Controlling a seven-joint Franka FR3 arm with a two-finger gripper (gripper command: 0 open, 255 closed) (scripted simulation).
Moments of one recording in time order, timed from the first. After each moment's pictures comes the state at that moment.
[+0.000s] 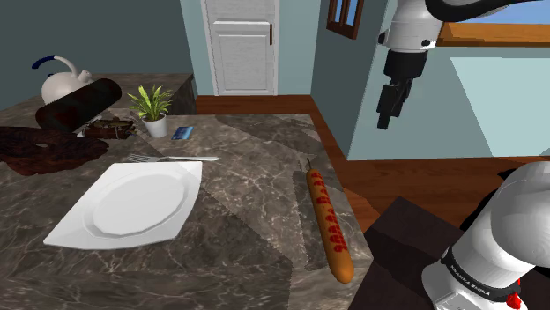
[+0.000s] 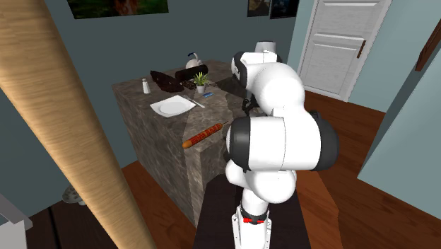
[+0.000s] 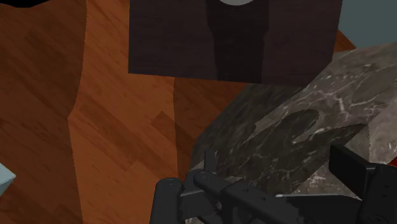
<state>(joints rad) -0.02 -0.78 0.02 -2.44 0.01 1.61 -0.14</state>
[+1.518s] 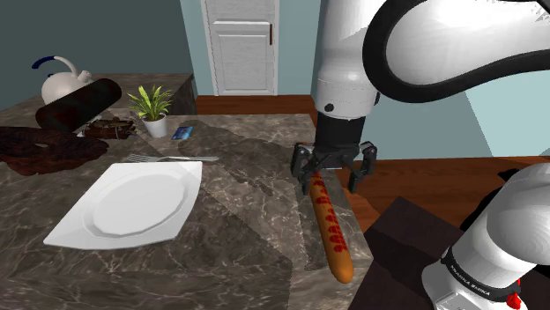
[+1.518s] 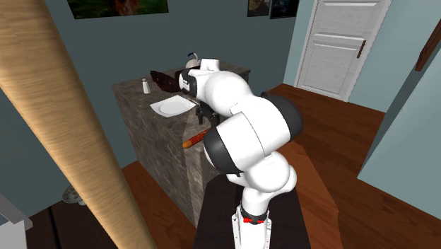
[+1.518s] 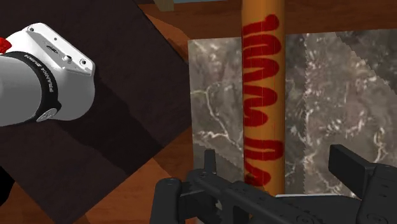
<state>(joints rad) -0.09 -0.69 0.62 -2.44 0.49 1.78 0.94</state>
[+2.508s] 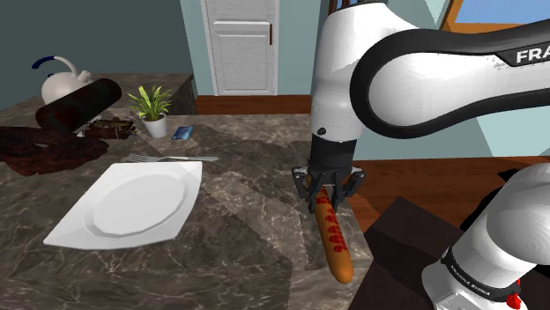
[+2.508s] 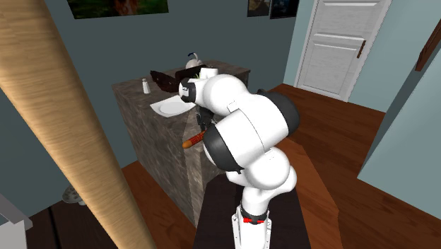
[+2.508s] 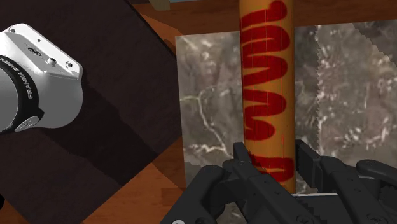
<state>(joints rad) -0.09 -0.66 0.68 -2.51 0.53 1.88 0.95</state>
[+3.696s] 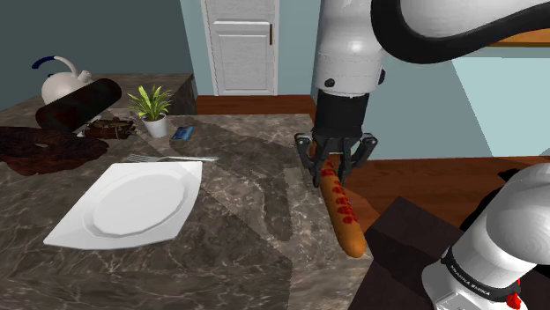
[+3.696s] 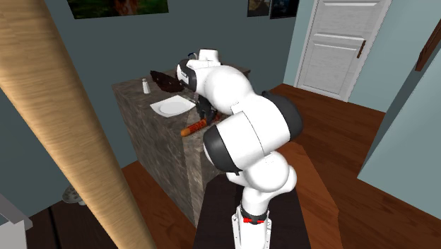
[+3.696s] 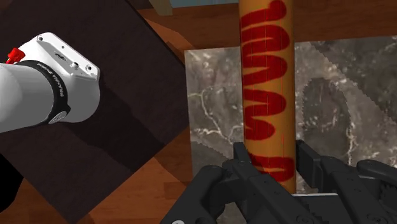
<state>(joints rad) -0.10 -0.69 0.61 -2.35 0.48 1.69 0.97</state>
